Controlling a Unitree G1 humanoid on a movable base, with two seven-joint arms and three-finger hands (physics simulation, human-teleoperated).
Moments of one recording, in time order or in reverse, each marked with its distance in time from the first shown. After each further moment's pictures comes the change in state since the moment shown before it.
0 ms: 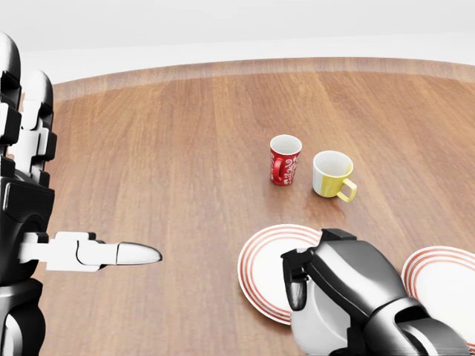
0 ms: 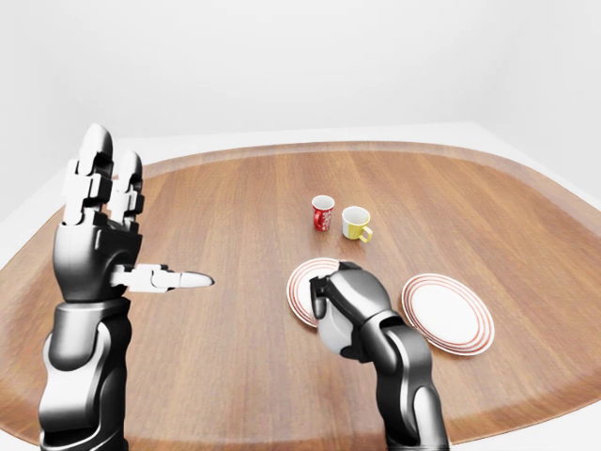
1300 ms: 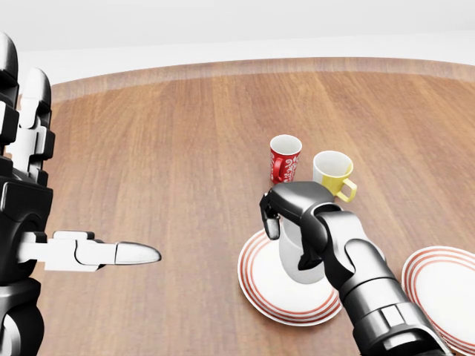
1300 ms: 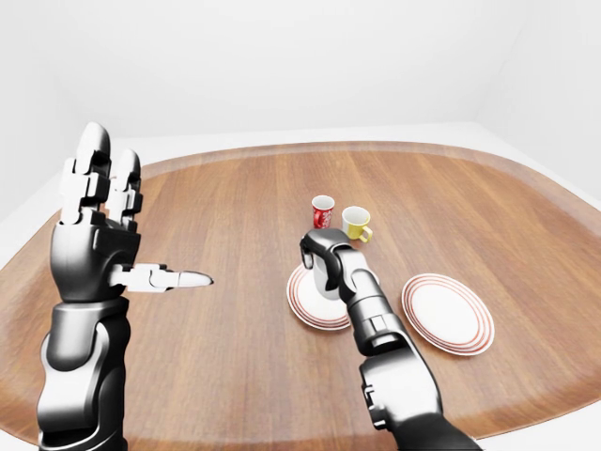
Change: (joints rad) left arm -0.003 0.002 0.003 -0.006 -0.001 0.000 0.000; right arm -0.812 -0.045 0.088 1.340 -0.112 -0.064 -0.427
